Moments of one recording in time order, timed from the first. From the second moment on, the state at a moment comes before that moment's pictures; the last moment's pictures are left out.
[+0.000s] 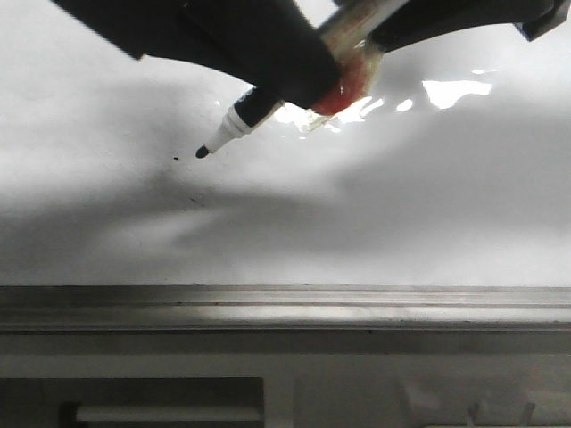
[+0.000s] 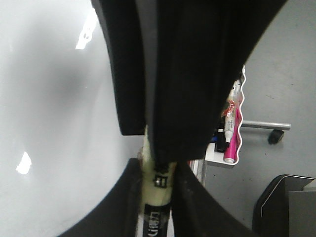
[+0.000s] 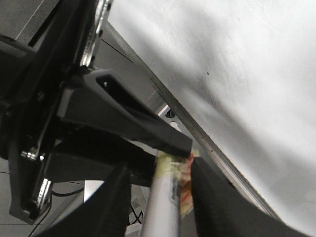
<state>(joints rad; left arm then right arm) -0.87 1.26 -0.97 -0.52 0.49 0.94 0.28 1.24 -0.97 1.07 1.06 -0.83</state>
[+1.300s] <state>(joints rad) -0.30 0.86 -0.82 -0.76 0.46 0.87 0.28 0.98 -0.82 1.07 0.60 -0.91</state>
